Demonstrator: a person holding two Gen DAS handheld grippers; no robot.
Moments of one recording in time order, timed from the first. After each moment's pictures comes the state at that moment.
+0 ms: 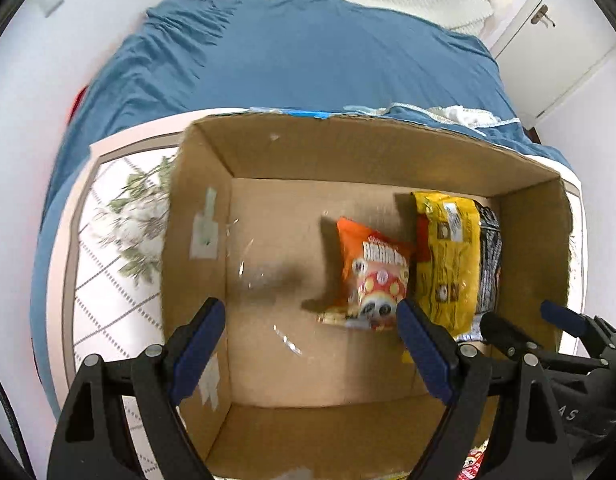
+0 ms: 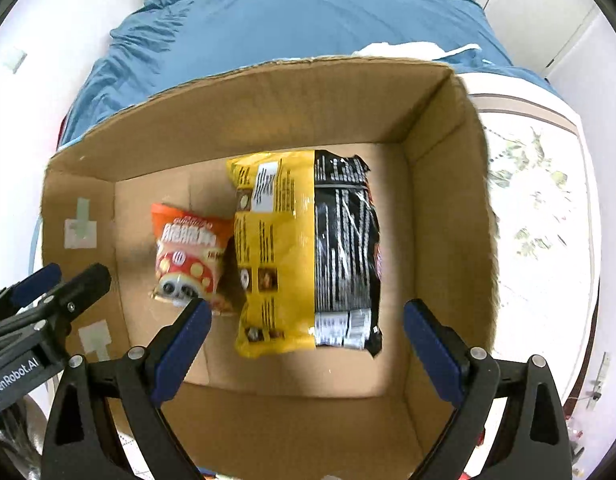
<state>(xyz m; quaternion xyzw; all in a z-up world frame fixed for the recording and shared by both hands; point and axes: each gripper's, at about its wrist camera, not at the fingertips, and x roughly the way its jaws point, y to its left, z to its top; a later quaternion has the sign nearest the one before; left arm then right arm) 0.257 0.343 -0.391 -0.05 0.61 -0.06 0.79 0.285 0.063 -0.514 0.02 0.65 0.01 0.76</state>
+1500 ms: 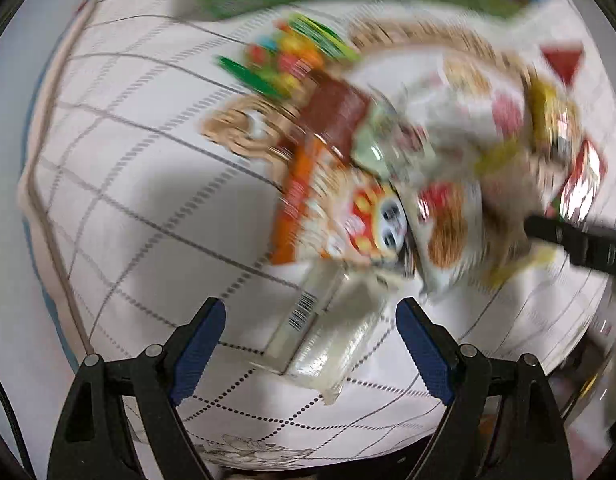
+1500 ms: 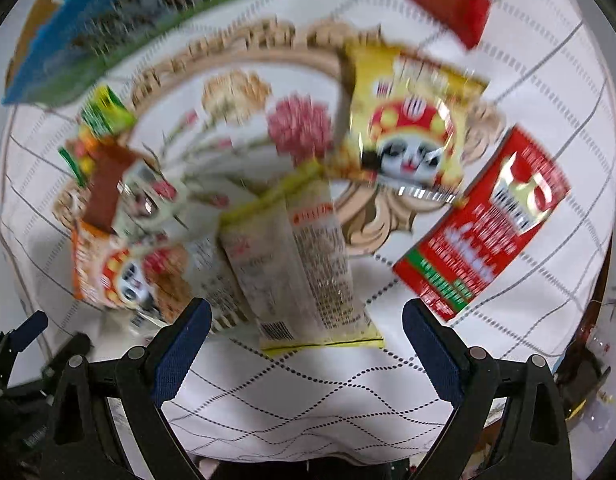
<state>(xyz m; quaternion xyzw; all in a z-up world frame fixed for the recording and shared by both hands) -0.023 0.326 -0.504 0.09 0.73 -0.08 0.67 -0.025 0.012 -0.617 0.06 0.76 0.00 0.65</state>
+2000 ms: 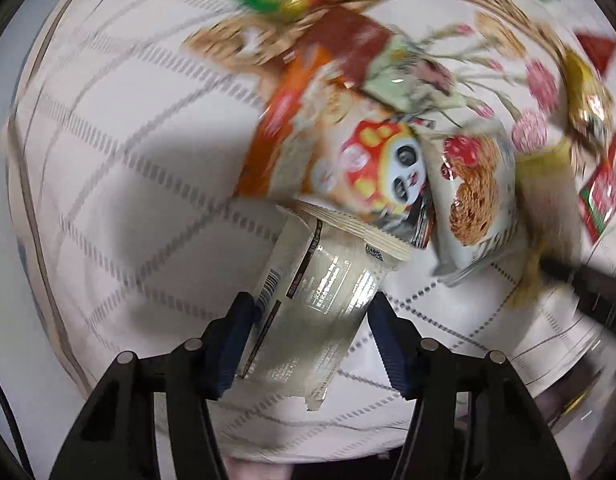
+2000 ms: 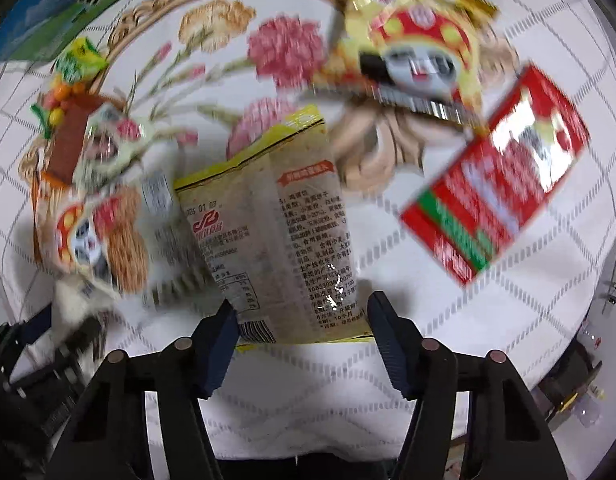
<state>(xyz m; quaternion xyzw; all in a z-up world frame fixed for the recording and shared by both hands) -0.055 0.320 -0.541 0.02 0.76 -0.01 0.64 -0.093 0.002 -0.638 0.06 0.78 -0.01 0.62</state>
